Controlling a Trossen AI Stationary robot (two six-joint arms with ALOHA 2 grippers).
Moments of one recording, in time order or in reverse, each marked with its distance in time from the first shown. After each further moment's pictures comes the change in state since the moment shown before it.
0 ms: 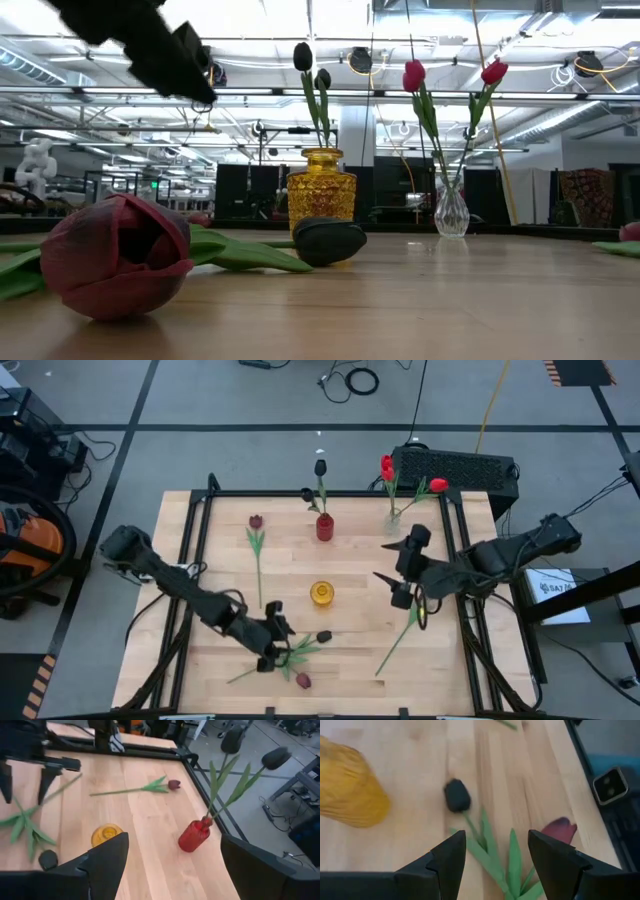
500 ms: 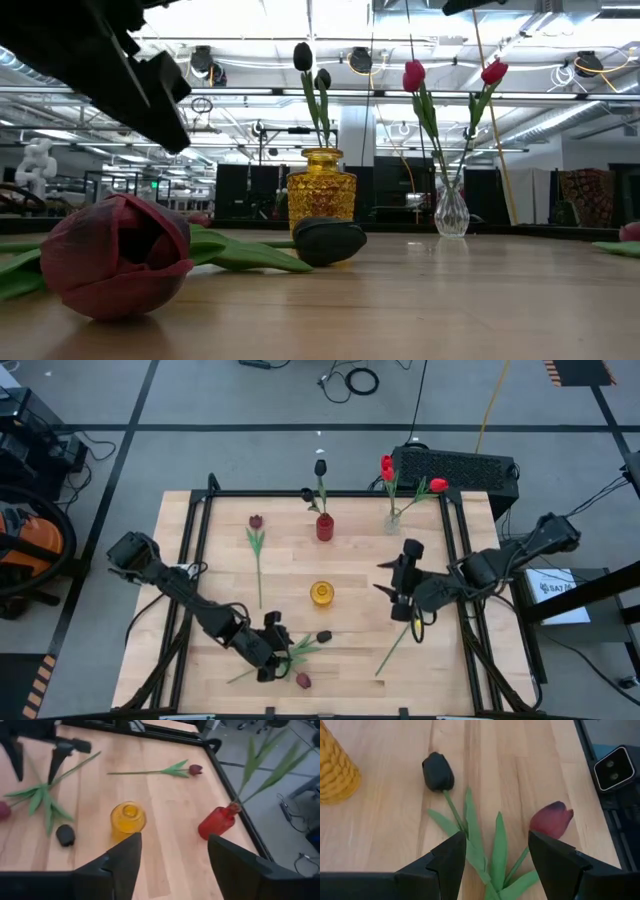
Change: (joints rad) left arm -0.059 0.097 0.000 0.039 -0.020 -0.105; right arm 0.043 0.000 -0.131 0.067 -0.059 0.017
